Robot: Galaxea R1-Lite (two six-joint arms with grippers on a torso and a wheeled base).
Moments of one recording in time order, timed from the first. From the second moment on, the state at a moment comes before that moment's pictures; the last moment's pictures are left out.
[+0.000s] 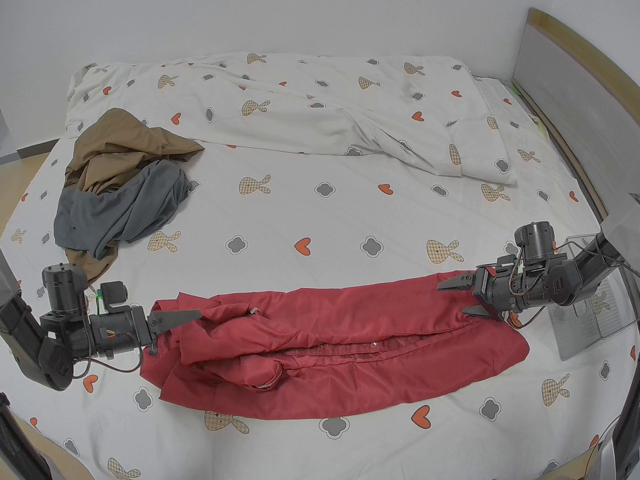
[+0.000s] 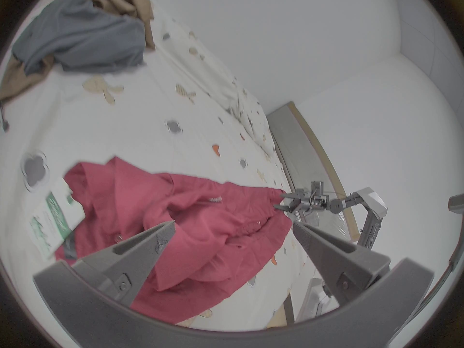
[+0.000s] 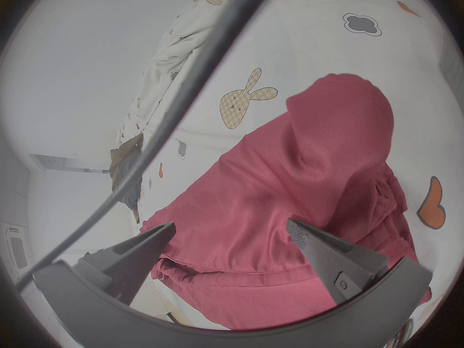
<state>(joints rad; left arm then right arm) 0.07 1.92 -0.41 -1.05 -0.89 -0.39 0.09 2.12 -1.01 -0.33 0.54 0.58</state>
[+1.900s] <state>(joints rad) 0.06 2.27 -0.72 -1.06 -0.86 -0.37 0.10 2.12 -0.96 -0.40 0.54 0.59</state>
